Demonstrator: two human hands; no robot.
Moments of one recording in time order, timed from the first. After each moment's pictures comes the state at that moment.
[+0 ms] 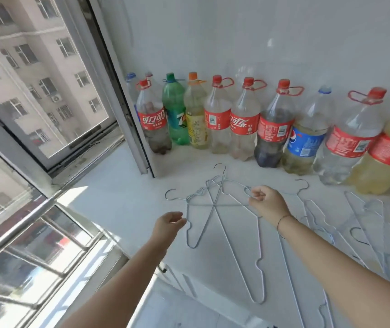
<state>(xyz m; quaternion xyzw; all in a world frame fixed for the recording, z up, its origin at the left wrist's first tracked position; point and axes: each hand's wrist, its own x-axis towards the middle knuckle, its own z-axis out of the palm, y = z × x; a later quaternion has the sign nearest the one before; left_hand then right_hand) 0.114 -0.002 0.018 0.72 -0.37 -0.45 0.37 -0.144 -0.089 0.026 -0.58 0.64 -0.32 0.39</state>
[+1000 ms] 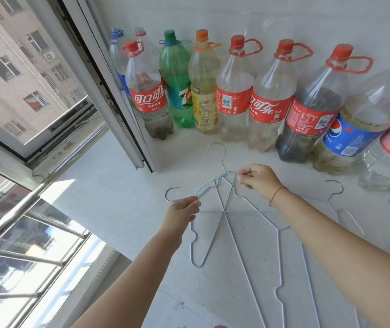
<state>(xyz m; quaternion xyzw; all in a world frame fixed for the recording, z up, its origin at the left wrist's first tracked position) 0.113 -0.098 -0.001 0.68 -0.28 -0.54 0.41 -0.084 -0.215 0.003 -0.55 0.58 -0.30 0.52</state>
